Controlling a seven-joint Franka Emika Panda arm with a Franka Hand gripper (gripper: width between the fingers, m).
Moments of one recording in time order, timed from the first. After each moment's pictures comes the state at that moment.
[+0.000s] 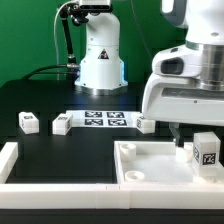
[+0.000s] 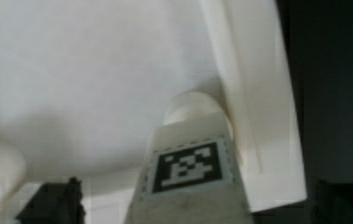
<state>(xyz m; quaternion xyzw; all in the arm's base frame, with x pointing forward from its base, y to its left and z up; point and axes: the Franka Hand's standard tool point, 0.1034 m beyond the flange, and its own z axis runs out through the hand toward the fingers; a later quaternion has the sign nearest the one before) 0.676 0.102 0.078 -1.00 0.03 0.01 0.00</state>
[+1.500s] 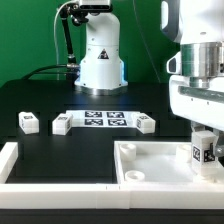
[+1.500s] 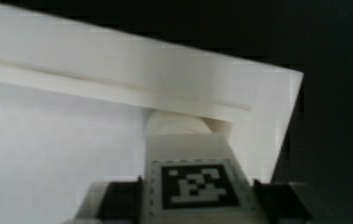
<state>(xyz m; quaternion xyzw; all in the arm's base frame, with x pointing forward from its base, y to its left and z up) 0.671 0.109 0.073 -0.76 0.64 -0.05 0.09</state>
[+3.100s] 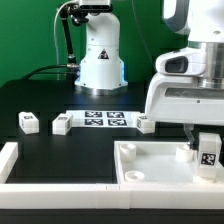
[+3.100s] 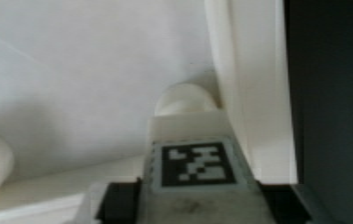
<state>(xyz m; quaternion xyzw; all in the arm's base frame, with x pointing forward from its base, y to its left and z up) 0.675 0.104 0.077 -0.99 0.16 -0.03 0.02</state>
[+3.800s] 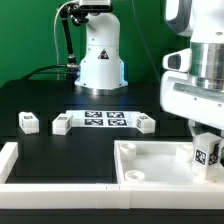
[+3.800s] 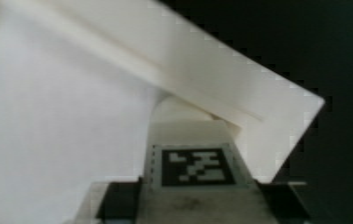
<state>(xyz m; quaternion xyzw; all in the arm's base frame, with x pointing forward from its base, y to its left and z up) 0.675 0.113 0.073 -0.76 0.65 -0.03 0.04</state>
